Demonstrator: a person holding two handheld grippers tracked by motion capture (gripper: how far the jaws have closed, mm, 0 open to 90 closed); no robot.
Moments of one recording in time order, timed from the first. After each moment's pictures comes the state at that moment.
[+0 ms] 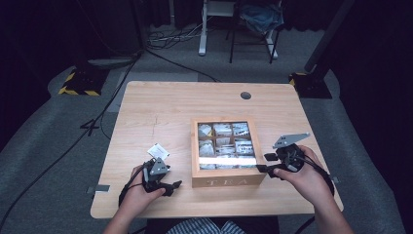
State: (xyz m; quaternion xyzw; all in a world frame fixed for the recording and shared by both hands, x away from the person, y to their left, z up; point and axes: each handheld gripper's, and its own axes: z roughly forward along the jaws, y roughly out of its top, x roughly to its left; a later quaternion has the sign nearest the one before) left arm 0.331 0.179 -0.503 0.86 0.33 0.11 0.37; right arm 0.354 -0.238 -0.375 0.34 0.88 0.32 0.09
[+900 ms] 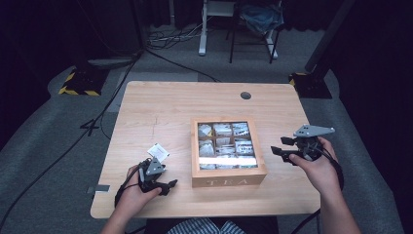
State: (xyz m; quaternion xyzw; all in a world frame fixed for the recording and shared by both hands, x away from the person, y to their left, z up) left arm 0.331 0.189 -0.503 0.86 0.34 0.12 0.36; right arm 0.380 -0.289 -0.375 0.38 0.83 0.38 0.18
